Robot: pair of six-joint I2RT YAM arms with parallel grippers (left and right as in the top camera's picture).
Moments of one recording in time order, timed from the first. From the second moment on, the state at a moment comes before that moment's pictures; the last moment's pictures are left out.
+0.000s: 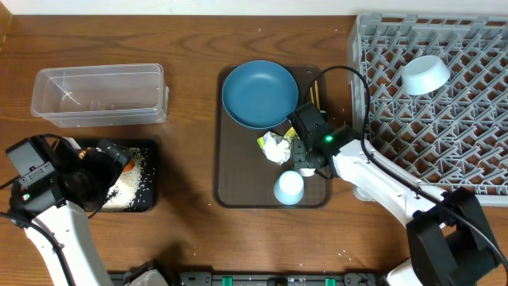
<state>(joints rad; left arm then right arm) 0.62 1.12 0.96 -1.00 0.41 -0.41 0.58 1.69 1.05 -0.65 0.13 0.54</state>
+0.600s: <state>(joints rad) 0.62 1.12 0.96 -1.00 0.41 -0.41 0.57 1.68 1.07 -0.68 0.12 0.54</state>
